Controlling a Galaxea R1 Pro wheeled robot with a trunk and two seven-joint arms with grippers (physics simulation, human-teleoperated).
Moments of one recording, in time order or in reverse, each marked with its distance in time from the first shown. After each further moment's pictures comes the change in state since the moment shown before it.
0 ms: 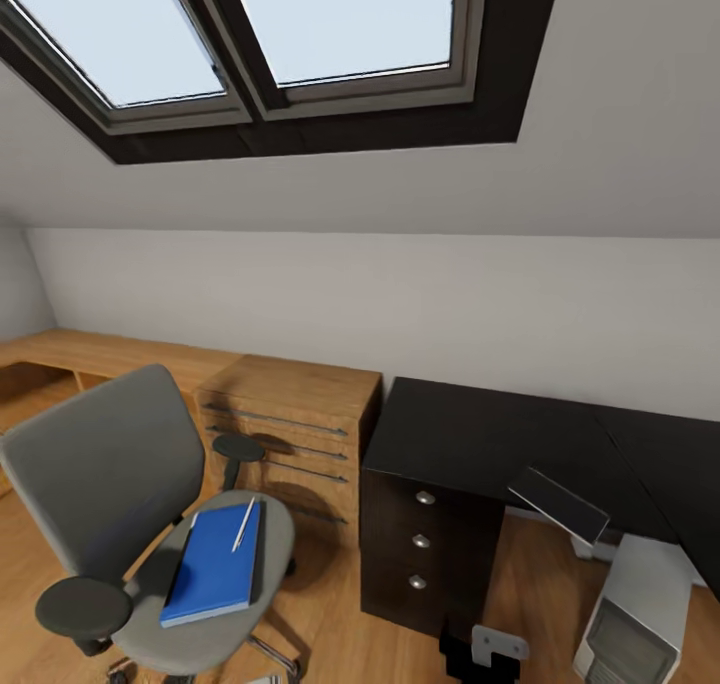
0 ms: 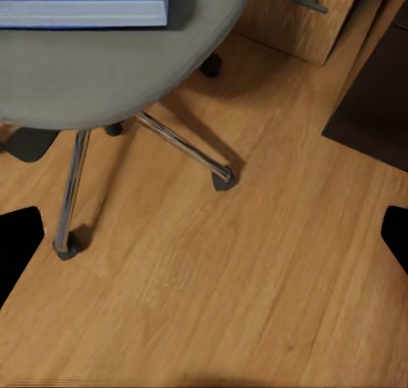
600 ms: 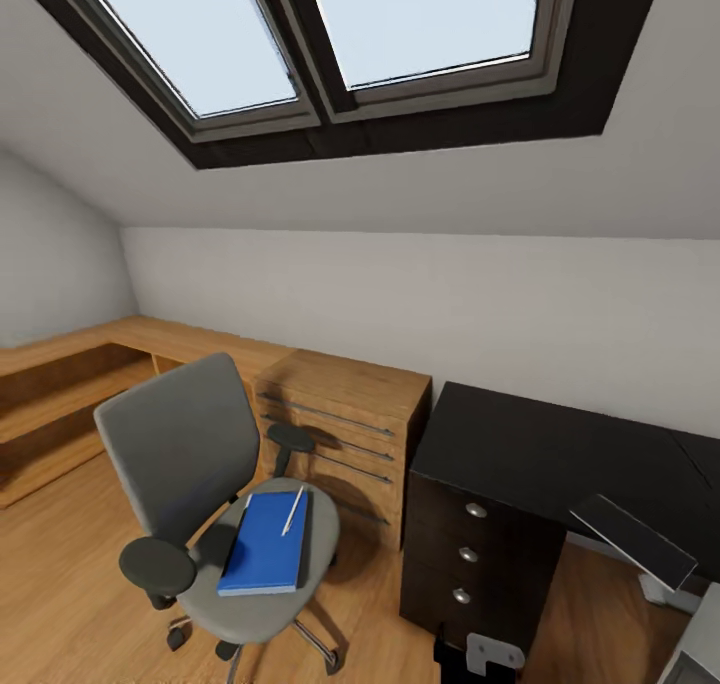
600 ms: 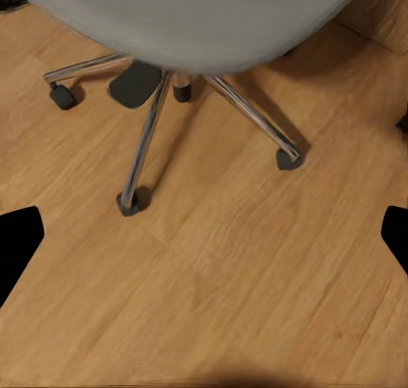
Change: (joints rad) left arm 0.000 0.000 -0.003 0.050 0.001 -0.002 -0.004; right arm 0.000 0.022 -0.001 0.036 -0.001 -0.018 0.000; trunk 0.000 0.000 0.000
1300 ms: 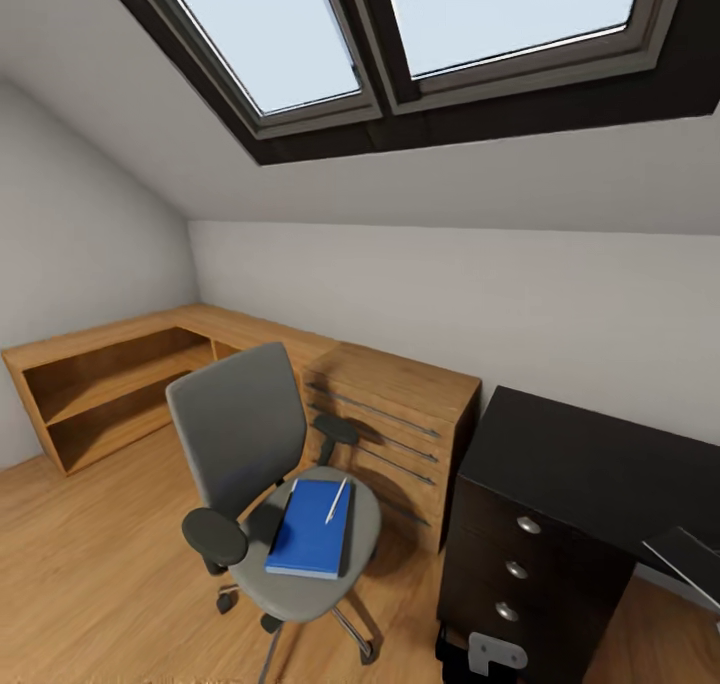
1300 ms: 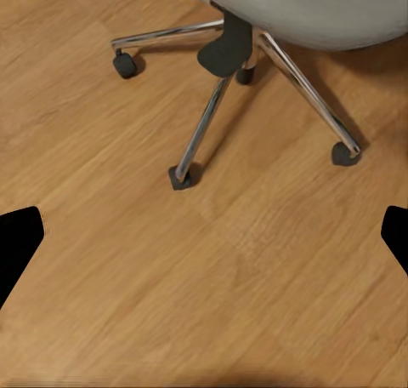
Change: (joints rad) left arm 0.000 0.000 0.001 0.008 0.002 0.000 -0.001; right arm 0.000 -0.004 -0.001 0.007 0.008 -0.039 0.000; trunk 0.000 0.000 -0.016
